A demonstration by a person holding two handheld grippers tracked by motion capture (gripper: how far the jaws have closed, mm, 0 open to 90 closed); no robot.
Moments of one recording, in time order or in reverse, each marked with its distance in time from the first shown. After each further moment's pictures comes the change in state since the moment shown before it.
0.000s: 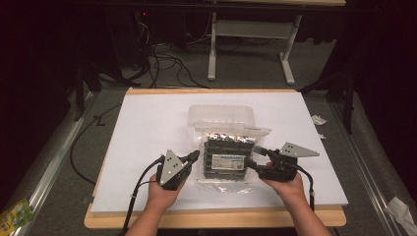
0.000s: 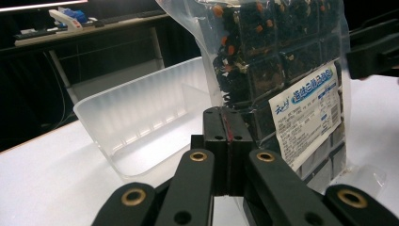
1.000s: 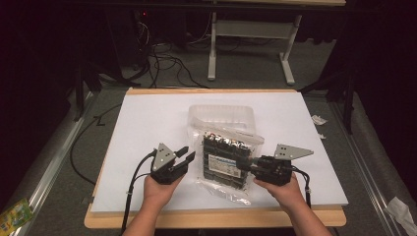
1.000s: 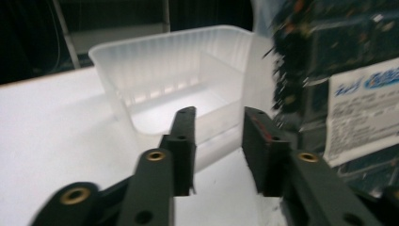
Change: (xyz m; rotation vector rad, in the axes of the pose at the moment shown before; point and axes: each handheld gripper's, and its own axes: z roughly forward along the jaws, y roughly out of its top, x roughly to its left) left arm 0.025 -0.009 0.001 0.133 0.025 -0.191; right arm 0.023 0.011 0.003 -0.001 0.238 -0.059
